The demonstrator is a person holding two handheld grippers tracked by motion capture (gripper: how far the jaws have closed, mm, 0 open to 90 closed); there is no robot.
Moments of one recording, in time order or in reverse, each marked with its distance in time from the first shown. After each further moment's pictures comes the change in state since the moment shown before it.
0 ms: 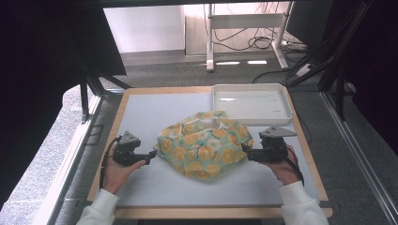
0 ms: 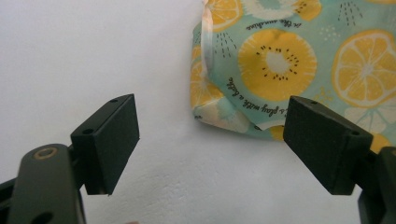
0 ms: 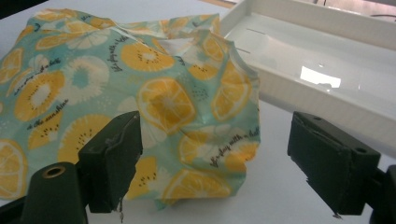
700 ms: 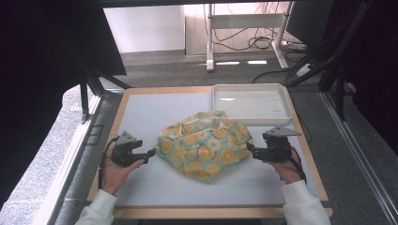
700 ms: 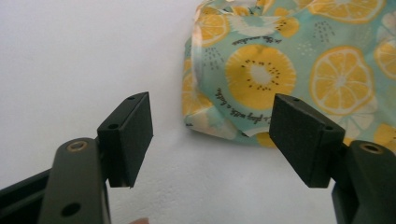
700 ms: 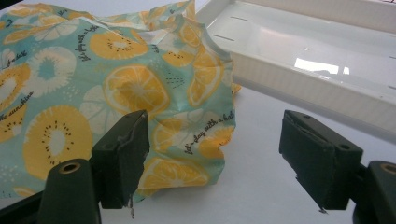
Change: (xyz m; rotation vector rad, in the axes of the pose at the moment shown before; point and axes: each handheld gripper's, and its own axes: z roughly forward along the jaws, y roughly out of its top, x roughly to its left) left arm -0.003 0.003 -0.011 -0.055 -0.037 -0.013; right arm -0.014 -0.007 0.002 0.013 -0.018 0.036
